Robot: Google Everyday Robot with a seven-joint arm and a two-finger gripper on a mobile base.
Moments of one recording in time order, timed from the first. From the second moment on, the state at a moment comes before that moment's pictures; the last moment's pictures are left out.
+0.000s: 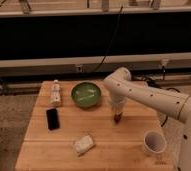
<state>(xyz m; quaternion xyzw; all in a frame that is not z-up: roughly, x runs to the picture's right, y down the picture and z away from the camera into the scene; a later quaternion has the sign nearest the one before) 0.136 0.138 0.823 -0.30 -0.18 -0.57 0.74</state>
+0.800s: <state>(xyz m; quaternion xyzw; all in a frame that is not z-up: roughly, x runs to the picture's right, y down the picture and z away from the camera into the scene) 0.174 0.139 0.852 -0.31 -0.20 -0.55 0.75</state>
